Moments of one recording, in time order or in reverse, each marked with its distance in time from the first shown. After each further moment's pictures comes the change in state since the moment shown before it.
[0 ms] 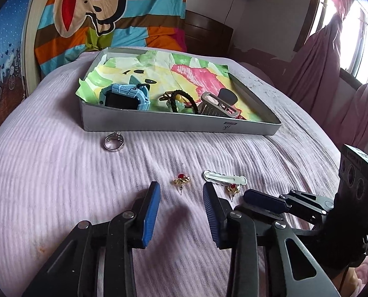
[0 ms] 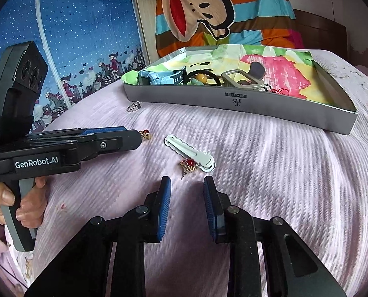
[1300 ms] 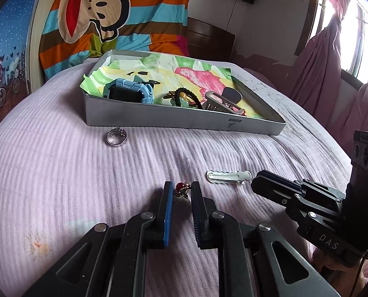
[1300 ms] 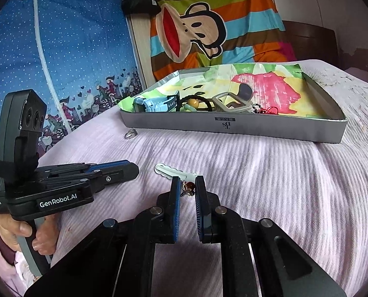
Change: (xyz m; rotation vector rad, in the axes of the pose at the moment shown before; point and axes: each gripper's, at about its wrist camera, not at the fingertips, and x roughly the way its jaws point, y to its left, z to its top) left arm 0.001 0.001 -0.015 0.004 -0.067 0.023; right arm -0.012 -0.008 0.001 0.044 -0.132 -0.009
